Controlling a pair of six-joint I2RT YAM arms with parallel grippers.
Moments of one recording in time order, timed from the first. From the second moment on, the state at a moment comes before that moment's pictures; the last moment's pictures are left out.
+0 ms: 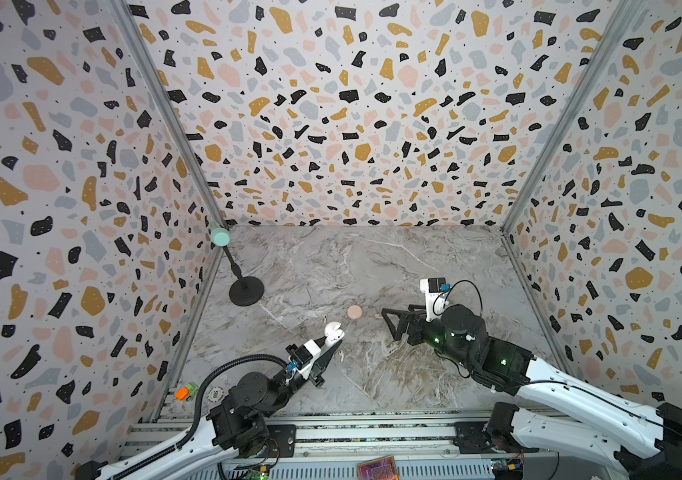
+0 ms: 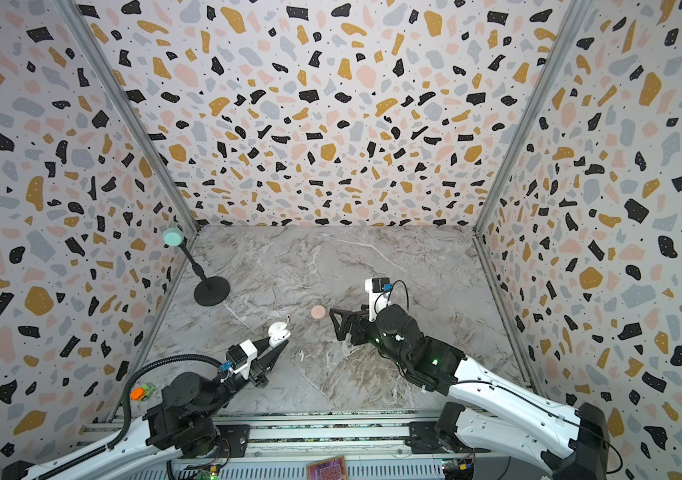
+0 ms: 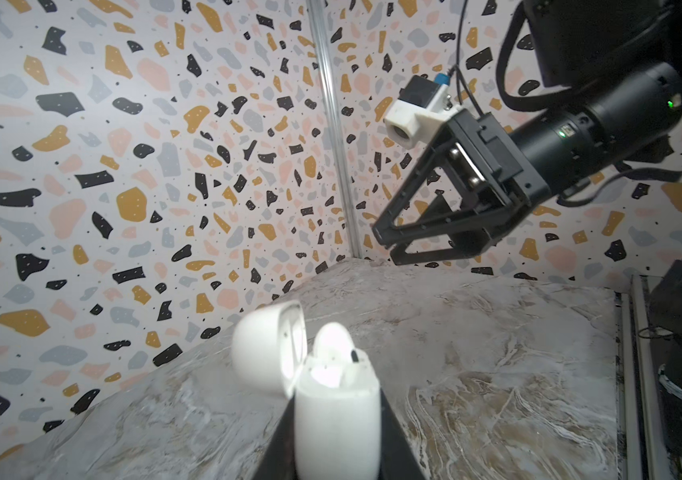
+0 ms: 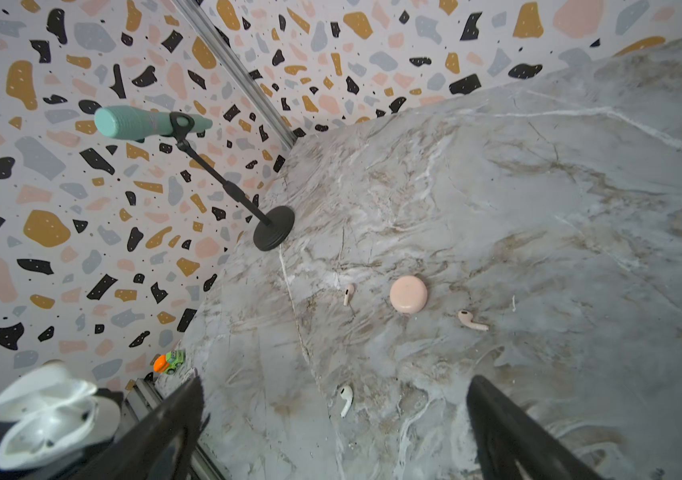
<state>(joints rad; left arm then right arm) -1.04 0.29 0.17 0.29 -0.20 0.17 0.99 0.91 0.74 -0.19 0.20 0.67</state>
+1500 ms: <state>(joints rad) -1.04 0.18 0.19 0.23 -0.16 0.25 1.07 1.78 1.07 -0.30 0.03 0.71</state>
